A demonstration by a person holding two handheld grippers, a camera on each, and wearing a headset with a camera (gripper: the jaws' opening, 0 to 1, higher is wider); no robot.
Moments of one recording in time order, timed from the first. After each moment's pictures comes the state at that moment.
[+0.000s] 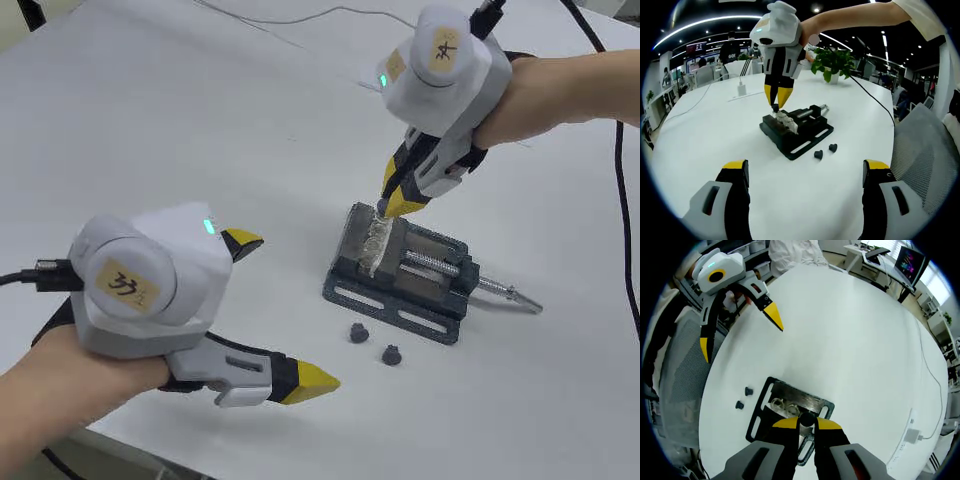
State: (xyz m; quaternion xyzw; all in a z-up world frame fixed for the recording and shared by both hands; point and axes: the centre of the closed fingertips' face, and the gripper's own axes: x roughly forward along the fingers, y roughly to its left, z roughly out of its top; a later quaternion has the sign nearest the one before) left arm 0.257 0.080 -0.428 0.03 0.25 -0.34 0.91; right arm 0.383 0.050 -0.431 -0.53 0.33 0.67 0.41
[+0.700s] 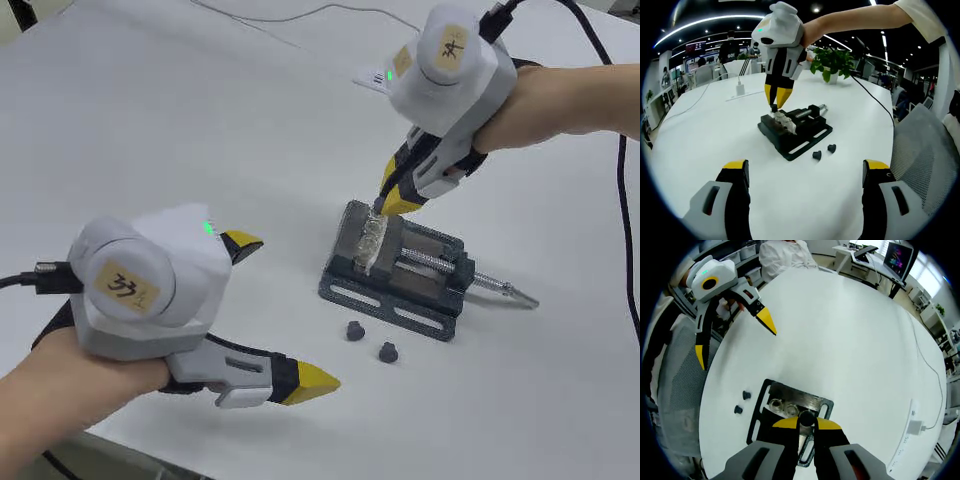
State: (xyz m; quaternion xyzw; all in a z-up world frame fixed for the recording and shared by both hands) left arm 0.255 0.075 -0.430 0.03 0.25 -0.35 0.90; right arm 0.383 0.049 -0.434 -0.51 0.34 0.66 0.44
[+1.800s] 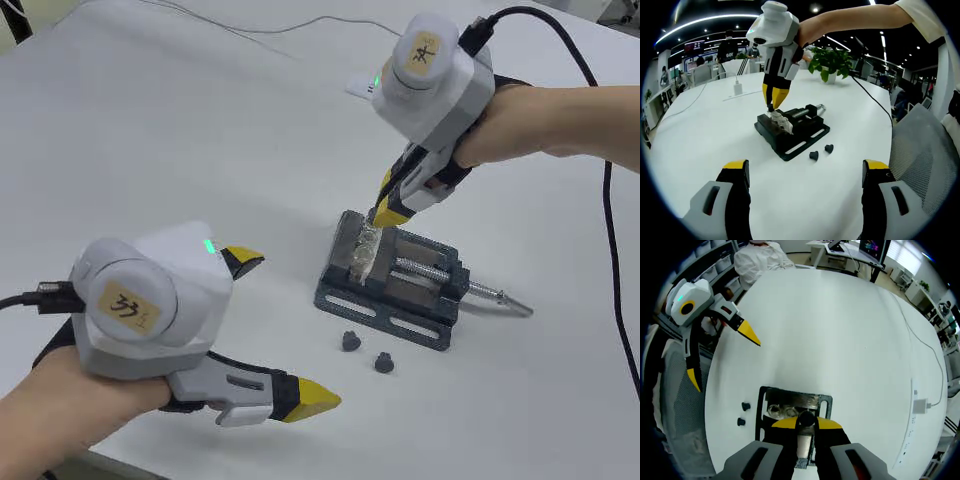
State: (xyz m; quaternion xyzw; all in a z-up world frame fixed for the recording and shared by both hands) left arm 0.254 0.068 -0.431 0.03 0.25 -0.35 0.90; right arm 0.378 0.046 -0.431 -0.47 0.40 0.61 0.49
